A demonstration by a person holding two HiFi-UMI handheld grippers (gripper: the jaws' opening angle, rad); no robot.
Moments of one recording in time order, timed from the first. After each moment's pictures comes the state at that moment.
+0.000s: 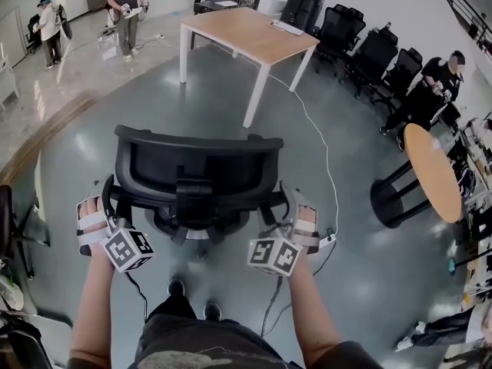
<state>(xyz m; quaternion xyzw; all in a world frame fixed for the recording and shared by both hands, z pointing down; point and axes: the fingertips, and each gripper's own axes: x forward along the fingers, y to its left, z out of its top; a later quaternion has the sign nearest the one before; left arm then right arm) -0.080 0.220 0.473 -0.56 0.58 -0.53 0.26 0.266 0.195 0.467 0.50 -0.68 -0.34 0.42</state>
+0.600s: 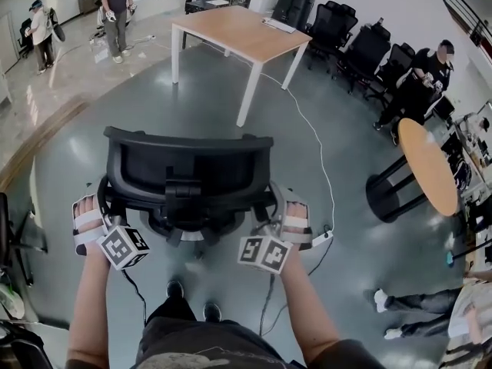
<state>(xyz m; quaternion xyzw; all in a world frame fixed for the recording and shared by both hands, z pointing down) -0.077 0.208 0.474 -0.55 0.58 -0.54 0.27 0.262 0.192 0.463 0.50 -0.66 -0.36 0.43</state>
